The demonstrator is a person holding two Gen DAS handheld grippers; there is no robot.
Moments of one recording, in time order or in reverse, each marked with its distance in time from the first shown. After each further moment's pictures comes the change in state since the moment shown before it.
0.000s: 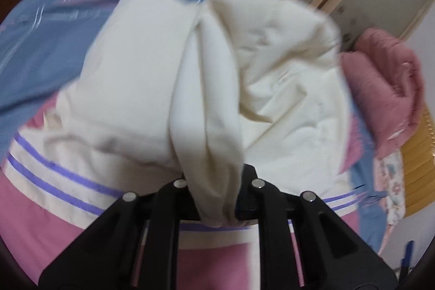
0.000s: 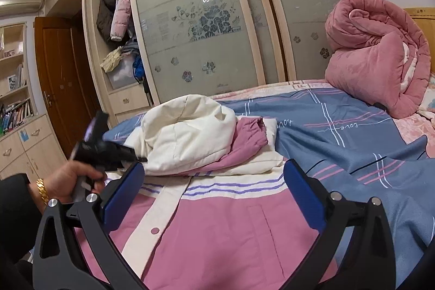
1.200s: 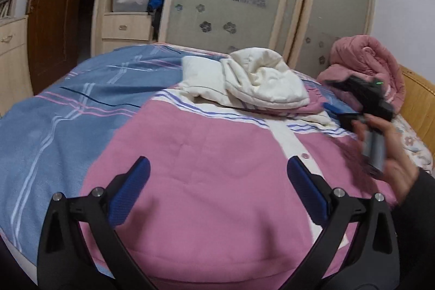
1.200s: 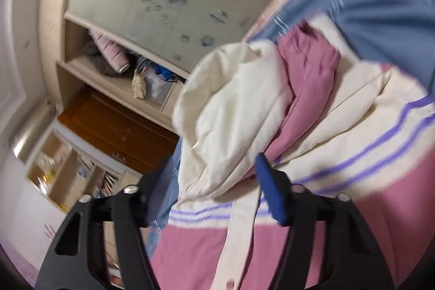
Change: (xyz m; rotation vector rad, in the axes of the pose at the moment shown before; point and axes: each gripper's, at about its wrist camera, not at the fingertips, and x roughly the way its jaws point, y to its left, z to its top) left arm -0.224 0.067 -0.227 0.244 -0.460 0.048; right arm 0.192 -0.061 -0.015 0.705 0.272 0.451
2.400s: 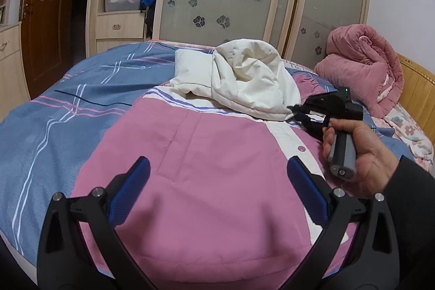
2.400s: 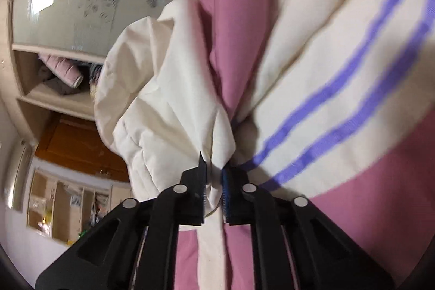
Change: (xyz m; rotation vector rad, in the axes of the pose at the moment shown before) left arm 0.008 -0.014 -0.003 0.052 0.029 0.023; right arm 0.046 -0.043 -0.042 0.214 0.071 -0.145
